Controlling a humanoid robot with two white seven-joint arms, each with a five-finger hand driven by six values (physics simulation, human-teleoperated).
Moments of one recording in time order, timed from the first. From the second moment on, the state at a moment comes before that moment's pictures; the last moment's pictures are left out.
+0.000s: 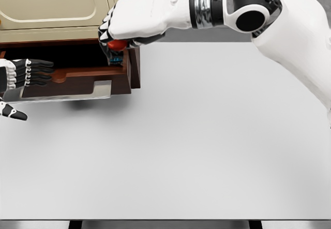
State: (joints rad) left arm -0.55 1.44 -0.71 -1.77 1.11 0.05 -0.61; right arm -1.25 -0.33 0.93 -1.35 0.26 -0.61 0.61
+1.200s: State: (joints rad) left arm -0.55 1.45 -0.71 -1.77 1.14 0.05 -0.61; right arm -1.27 -0.18 0.94 -1.09 0.25 -0.61 0.61
